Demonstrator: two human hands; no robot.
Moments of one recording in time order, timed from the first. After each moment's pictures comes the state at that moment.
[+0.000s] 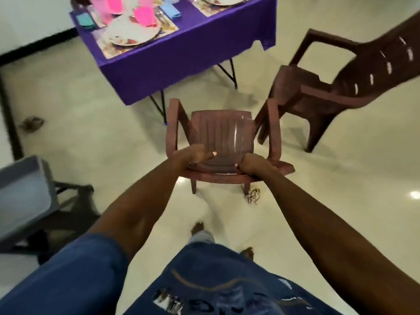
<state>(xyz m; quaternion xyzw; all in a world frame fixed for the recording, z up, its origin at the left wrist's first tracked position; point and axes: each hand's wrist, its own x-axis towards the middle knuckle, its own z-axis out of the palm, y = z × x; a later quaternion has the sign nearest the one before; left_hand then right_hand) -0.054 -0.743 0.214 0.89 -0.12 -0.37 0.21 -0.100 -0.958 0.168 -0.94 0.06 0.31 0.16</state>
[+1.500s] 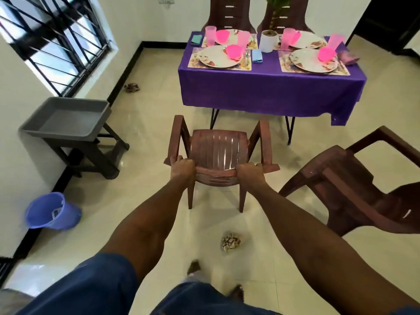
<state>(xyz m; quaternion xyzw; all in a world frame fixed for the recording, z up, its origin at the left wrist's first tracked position) -0.103 -0.897 0.192 0.97 0.21 -0.08 -0.01 0.000 -1.105 0.186 -0.93 -0.35 0.05 -0.07</state>
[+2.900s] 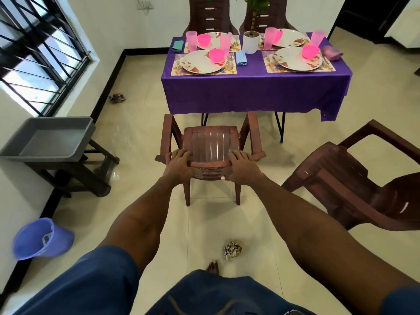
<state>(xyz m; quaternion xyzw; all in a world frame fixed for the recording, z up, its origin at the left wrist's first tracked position) -0.030 -0.853 0.187 0.98 0.14 -0.03 0.16 0.075 -1.088 0.193 -0.92 -0.38 0.11 0.06</state>
